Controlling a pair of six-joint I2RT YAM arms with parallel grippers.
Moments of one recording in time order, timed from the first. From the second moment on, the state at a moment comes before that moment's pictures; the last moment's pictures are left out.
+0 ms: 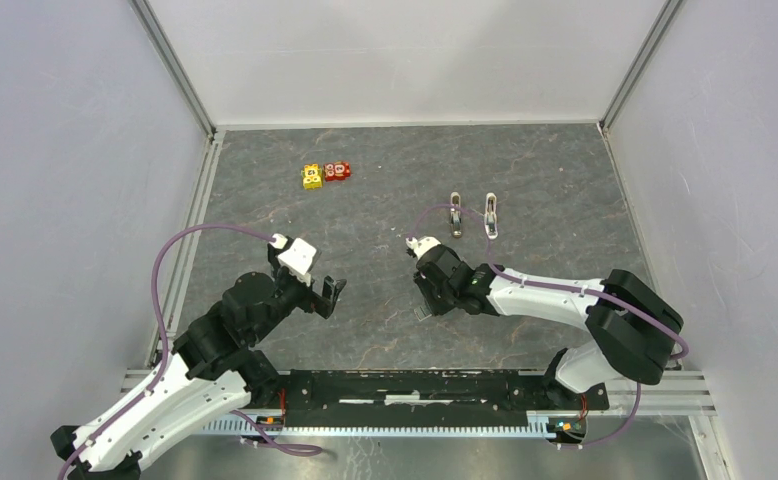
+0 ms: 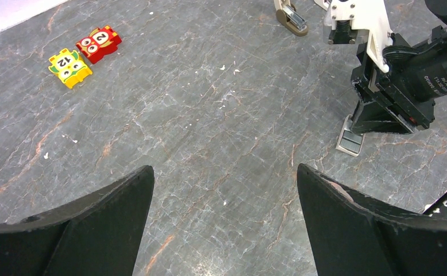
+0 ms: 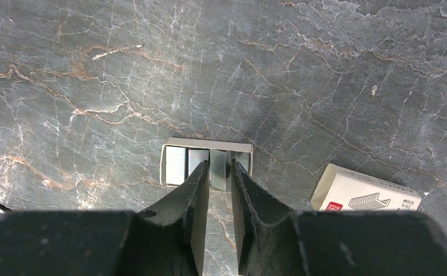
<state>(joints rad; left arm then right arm) -0.84 0.44 0.59 -0.45 -0.26 0.00 0.94 1.47 0.76 -0.27 0.13 0.36</state>
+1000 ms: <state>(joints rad) -0.84 0.44 0.59 -0.45 -0.26 0.00 0.94 1.47 0.73 -0.25 0.14 0.36</state>
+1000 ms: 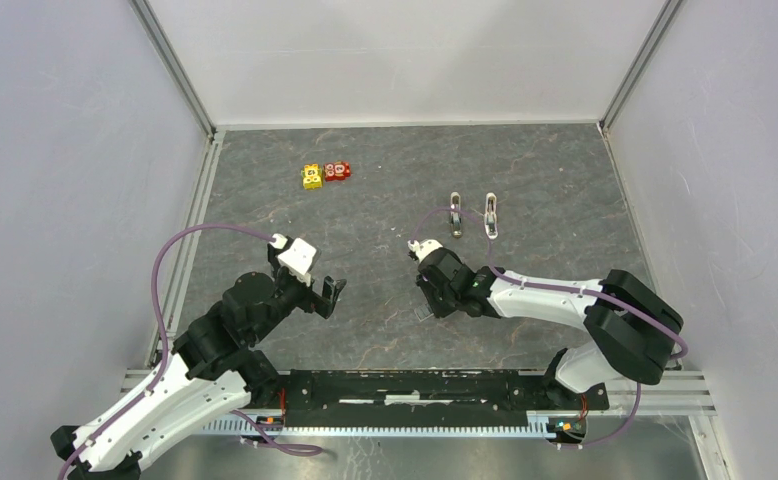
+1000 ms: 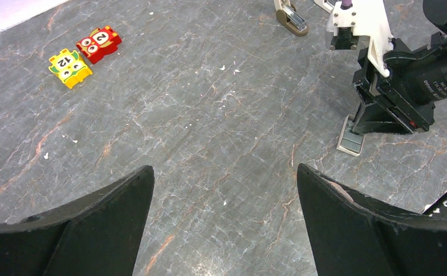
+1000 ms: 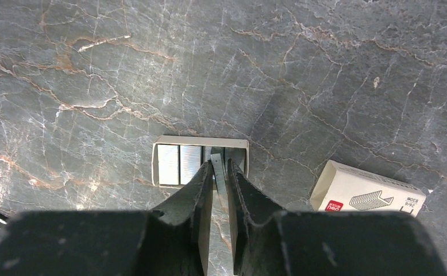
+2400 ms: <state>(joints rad) -0.84 0.44 0.59 -0.45 -0.26 0.00 0.94 1.46 0.72 -0.24 0.14 0.36</state>
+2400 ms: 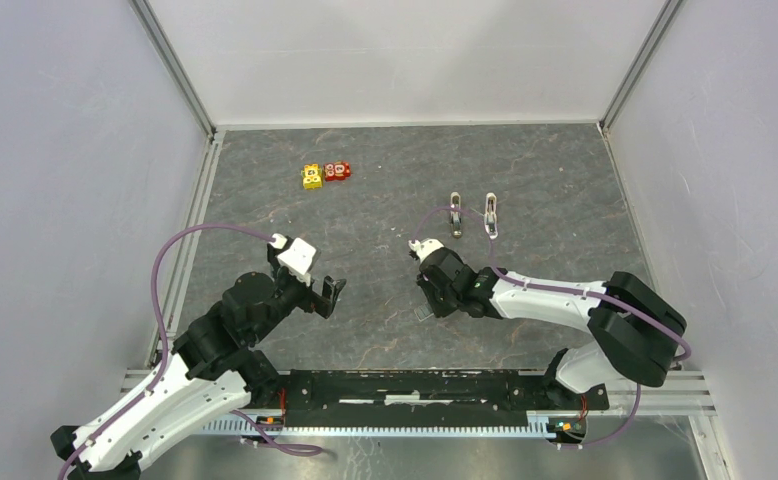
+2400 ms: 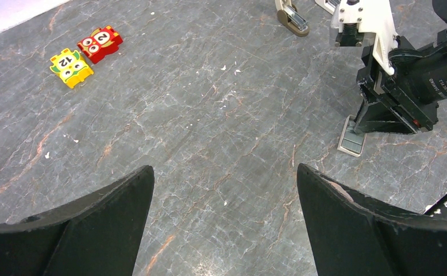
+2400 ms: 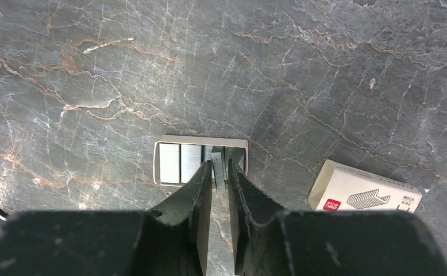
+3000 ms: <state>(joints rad) -0.84 0.41 0.59 -0.45 -0.26 0.00 0.94 1.45 0.72 -0.23 0.12 0.35</state>
